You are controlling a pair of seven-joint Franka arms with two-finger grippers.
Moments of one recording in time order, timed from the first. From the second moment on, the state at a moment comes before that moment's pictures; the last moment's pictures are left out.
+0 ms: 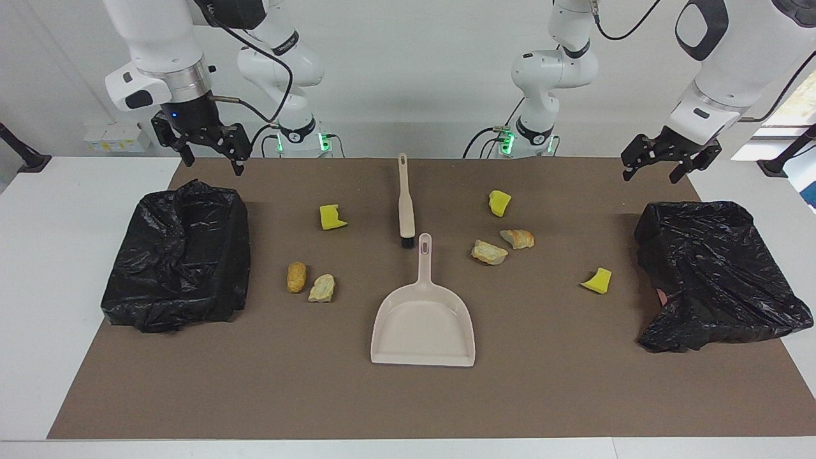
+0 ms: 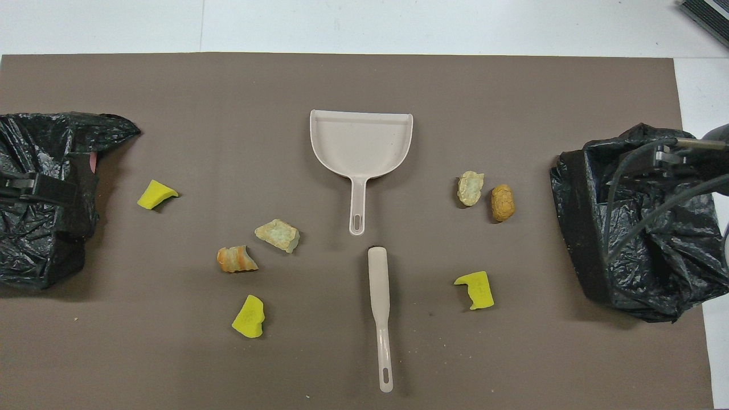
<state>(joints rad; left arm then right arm) 0.01 -0.01 -0.03 -1.61 -0.01 1.55 0.11 -0.14 0.01 0.19 -1.51 -0.08 1.54 0.24</state>
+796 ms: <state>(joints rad) 0.01 -0.01 -0.03 -1.61 -0.01 1.55 0.11 -0.15 0.01 0.20 -1.51 -0.08 1.55 0.24</state>
